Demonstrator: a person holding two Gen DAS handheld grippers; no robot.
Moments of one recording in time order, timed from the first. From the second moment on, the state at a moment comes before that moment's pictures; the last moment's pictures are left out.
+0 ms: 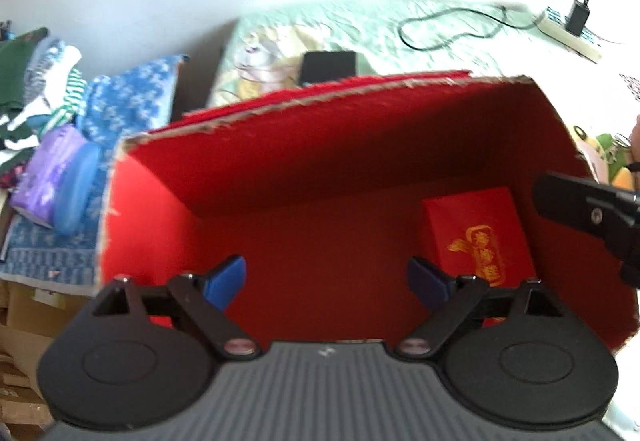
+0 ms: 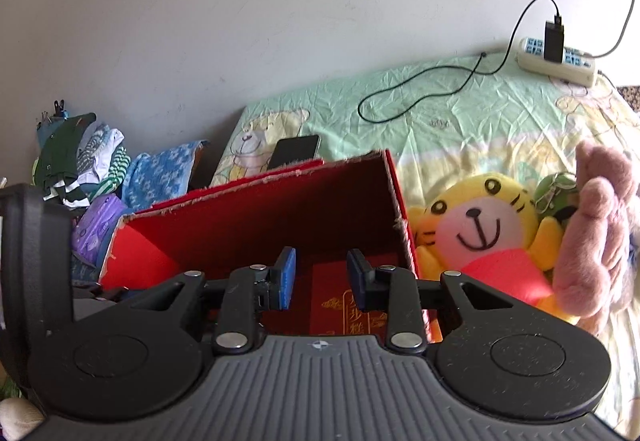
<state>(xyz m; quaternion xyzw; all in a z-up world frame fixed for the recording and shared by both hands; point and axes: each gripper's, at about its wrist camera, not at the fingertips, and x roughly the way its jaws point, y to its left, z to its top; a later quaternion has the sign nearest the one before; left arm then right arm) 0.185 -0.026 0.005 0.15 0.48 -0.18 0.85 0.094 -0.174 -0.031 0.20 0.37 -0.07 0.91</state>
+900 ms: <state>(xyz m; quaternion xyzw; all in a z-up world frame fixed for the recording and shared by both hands) 0.161 -0.020 0.017 0.17 0.45 -0.12 0.87 0.073 -0.158 -0.033 0.17 0.37 -0.10 0.91</state>
